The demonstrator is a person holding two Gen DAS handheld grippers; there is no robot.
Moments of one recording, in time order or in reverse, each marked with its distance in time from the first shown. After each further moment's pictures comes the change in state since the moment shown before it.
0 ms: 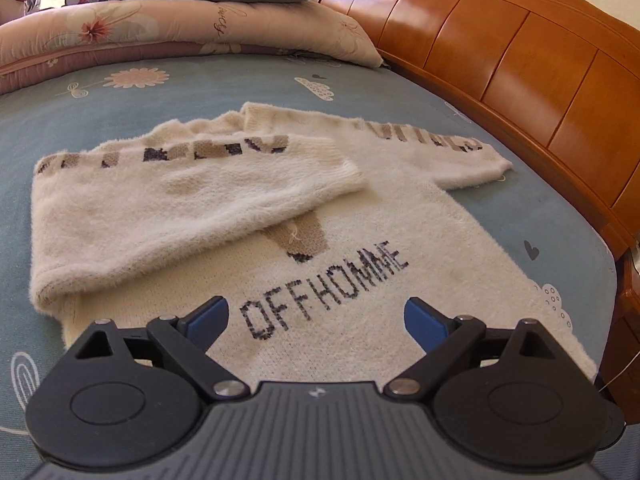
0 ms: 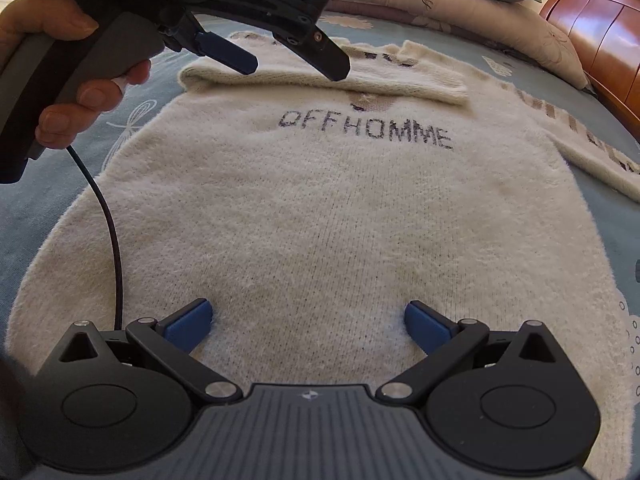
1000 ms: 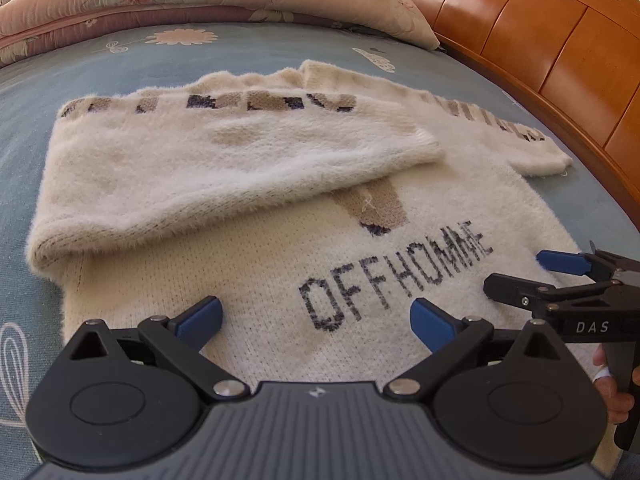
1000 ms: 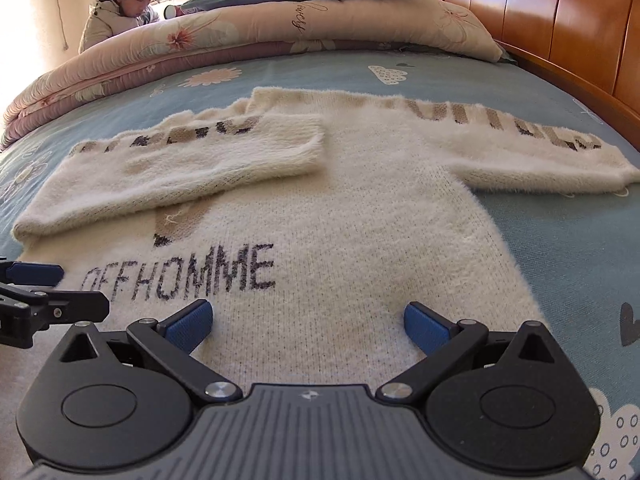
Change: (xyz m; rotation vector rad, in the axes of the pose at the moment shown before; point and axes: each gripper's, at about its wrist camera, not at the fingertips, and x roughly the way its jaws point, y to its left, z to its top) left arm 0.037 0.023 -0.012 -0.074 0.022 0.099; right arm 0.060 -0.125 0.071 0.292 -0.126 -0.127
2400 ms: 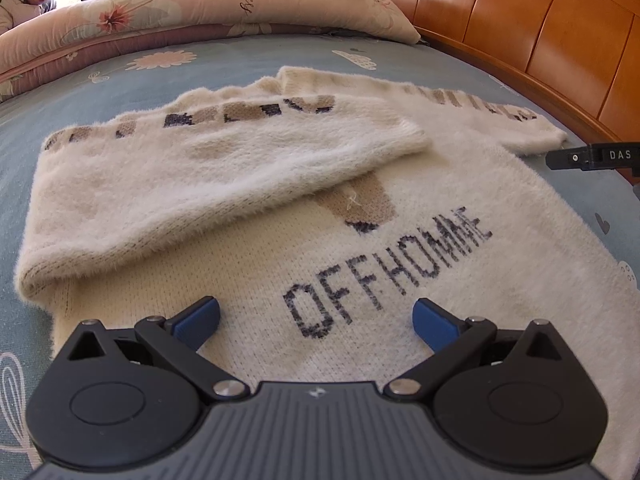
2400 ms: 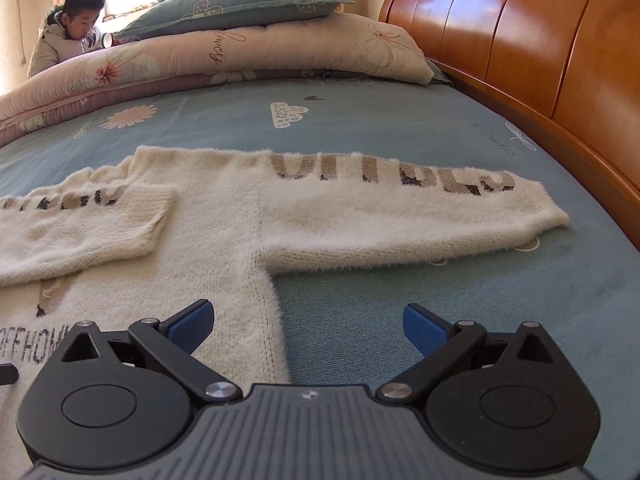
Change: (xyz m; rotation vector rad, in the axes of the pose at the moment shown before) left arm 0.009 -0.014 -0.005 0.126 -0.030 0.027; right arm -0.008 -0.119 0.068 0.033 -0.032 -0.121
